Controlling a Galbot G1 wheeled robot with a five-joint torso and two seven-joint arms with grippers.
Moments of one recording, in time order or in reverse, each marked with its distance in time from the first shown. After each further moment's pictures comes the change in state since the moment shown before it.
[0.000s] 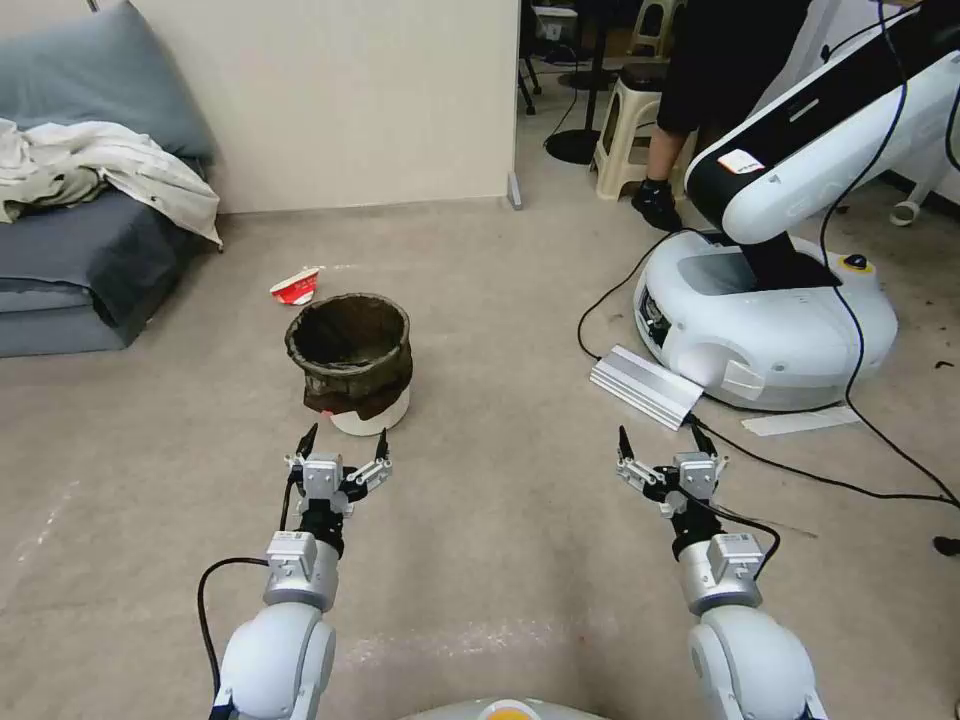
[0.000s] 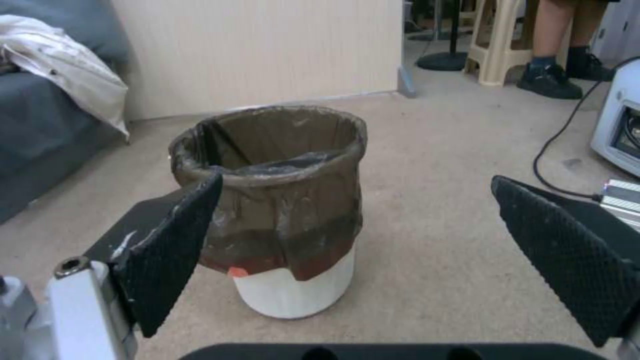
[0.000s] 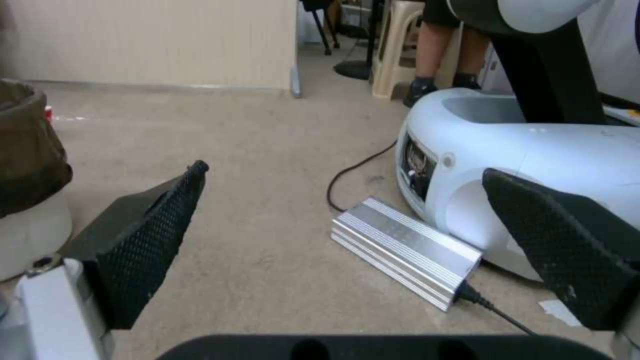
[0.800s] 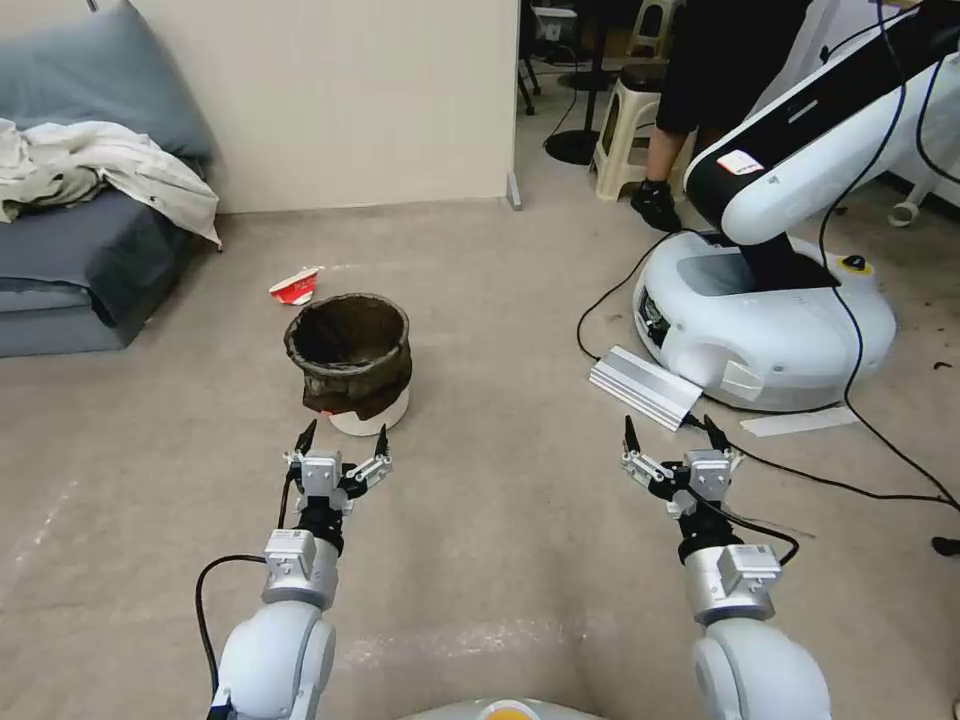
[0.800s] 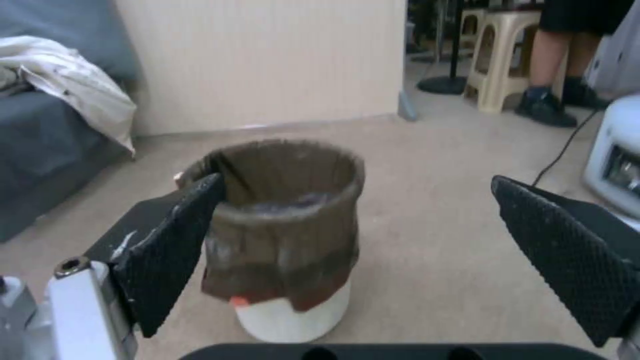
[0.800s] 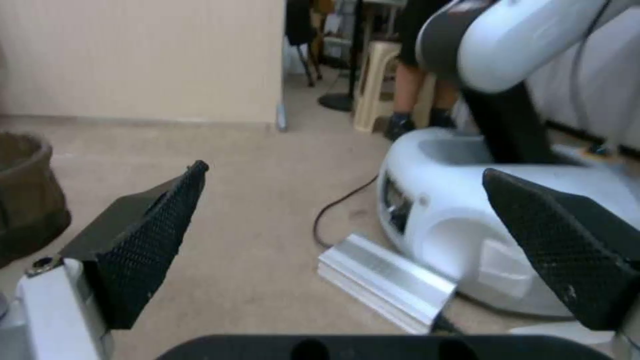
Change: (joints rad) left arm 0.004 0.001 0.004 -0.025 -0.002 0.009 -0.007; right arm -0.063 0.051 -0.002 0.116 -0.037 -0.001 0.008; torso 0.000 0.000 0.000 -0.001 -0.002
